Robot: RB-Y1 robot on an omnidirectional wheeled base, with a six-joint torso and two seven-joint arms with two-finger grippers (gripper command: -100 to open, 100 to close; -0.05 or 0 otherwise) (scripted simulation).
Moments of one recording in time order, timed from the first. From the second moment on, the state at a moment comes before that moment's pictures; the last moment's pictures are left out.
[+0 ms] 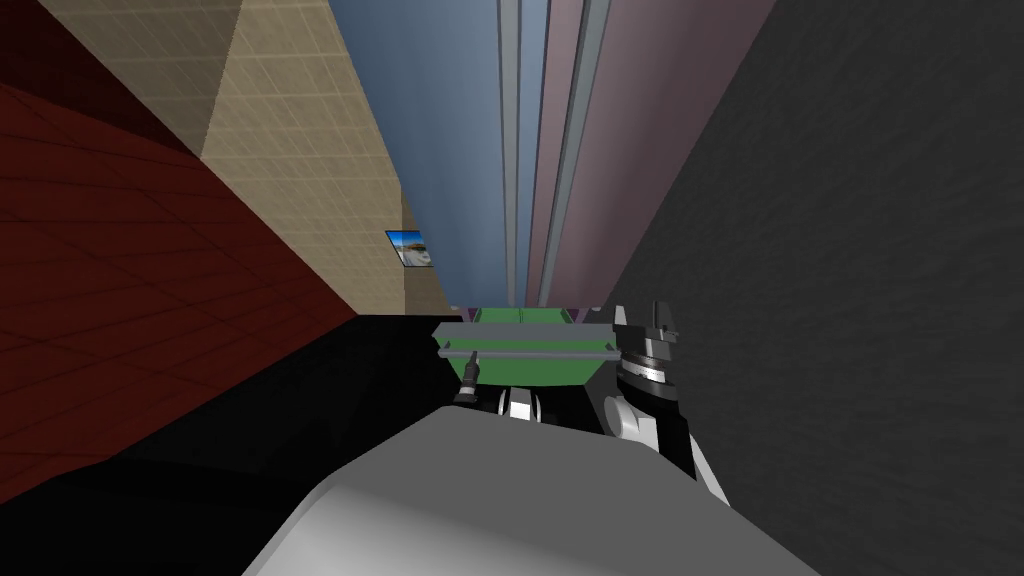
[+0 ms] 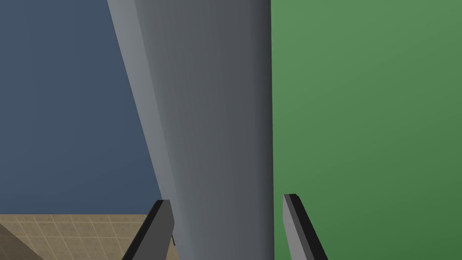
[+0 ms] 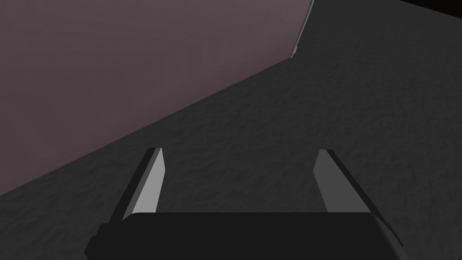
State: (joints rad) left arm 0.09 0.00 0.03 -0.63 0.06 -1.09 -0.04; right arm 0.46 -0.02 -0.04 -2.23 -0.02 -0.55 -0.14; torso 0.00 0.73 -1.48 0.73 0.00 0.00
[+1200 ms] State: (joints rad) left arm -0.01 0.01 0.04 -0.68 0.05 -0.95 -0.04; right arm 0.46 -0.02 -0.04 -2.23 -0.02 -0.55 -0.14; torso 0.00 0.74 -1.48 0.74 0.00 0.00
